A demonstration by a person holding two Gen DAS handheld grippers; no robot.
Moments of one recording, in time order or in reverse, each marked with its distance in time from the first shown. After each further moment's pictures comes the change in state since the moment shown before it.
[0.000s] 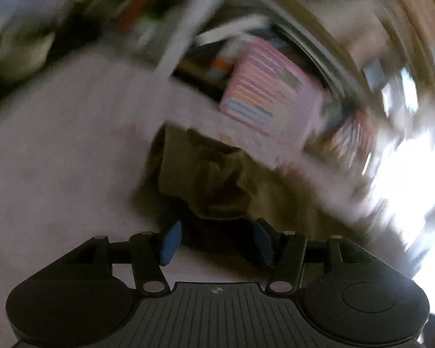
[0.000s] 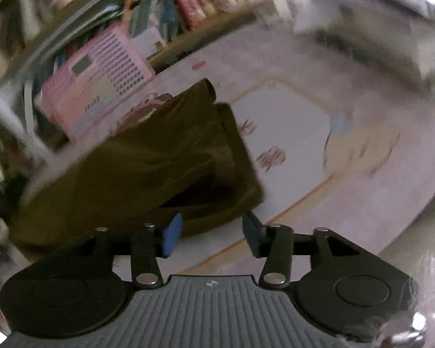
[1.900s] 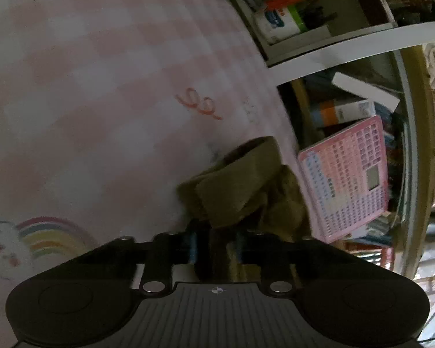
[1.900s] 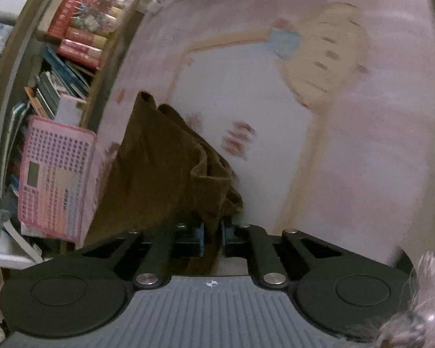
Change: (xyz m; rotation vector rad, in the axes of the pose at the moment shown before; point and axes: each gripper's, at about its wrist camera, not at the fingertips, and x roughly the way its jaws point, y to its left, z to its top) left arm 0.065 0.043 0.047 -0.450 -0.083 0.109; right arm 0.059 -0.035 0.024 0.581 -0.005 0.002
